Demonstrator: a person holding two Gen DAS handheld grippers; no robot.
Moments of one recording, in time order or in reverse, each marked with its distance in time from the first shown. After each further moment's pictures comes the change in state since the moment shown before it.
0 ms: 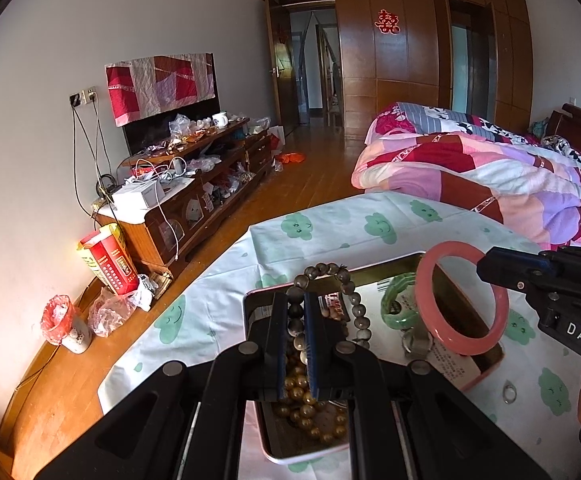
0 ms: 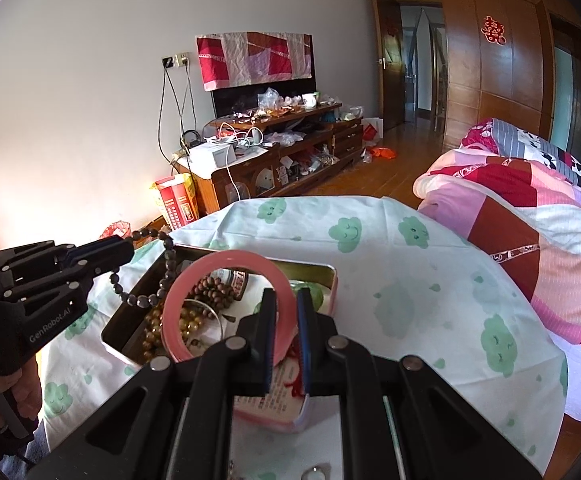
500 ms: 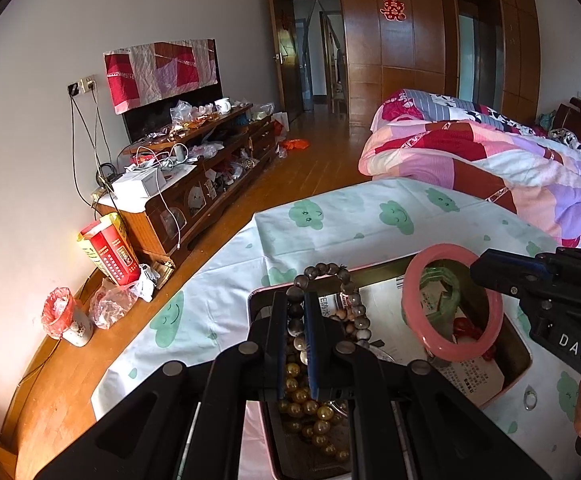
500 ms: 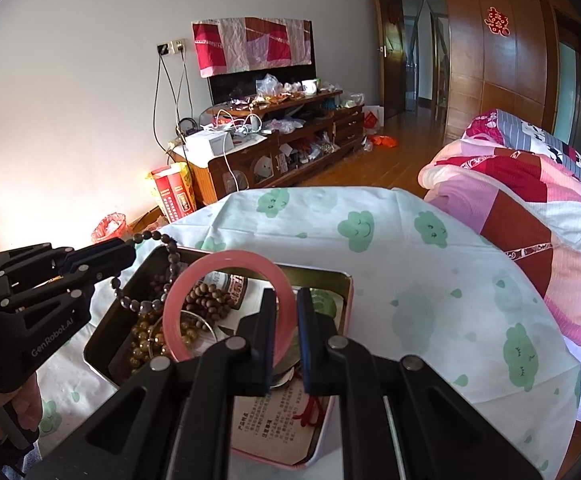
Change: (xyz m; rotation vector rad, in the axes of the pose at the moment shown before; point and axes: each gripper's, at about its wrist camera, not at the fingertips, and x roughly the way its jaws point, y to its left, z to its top) left arm 0.029 0.004 0.003 0.001 0.055 0.015; right arm 0.031 0.005 0.005 0.005 0.049 -0.005
